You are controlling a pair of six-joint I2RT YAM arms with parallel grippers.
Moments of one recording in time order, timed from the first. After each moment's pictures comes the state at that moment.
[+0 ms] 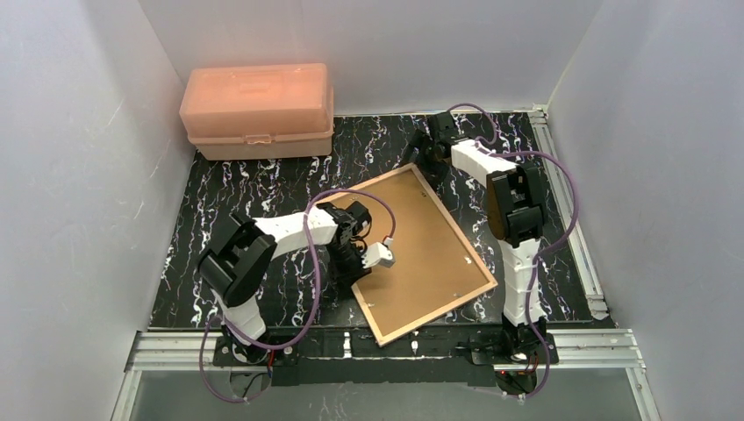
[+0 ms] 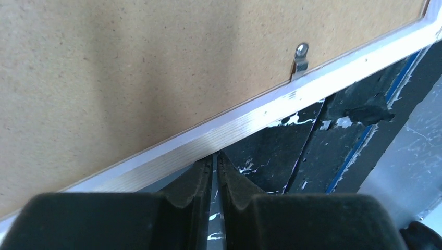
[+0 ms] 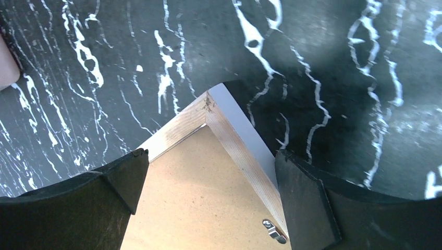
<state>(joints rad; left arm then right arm) -0.76 1.72 1.01 -0.87 0.43 0.64 0.35 2.21 1.71 -0.44 -0.14 0.72</state>
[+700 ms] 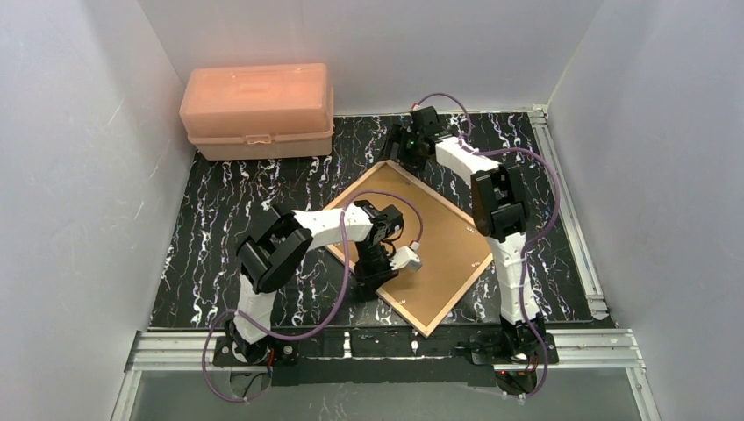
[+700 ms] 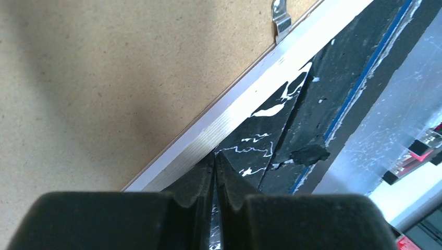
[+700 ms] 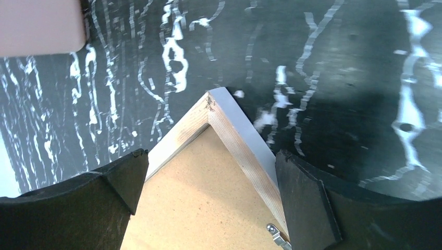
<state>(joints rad) -0.89 1.96 1.29 -0.99 0.48 0.49 0.41 2.36 1.92 -0.37 -0.28 0.60</state>
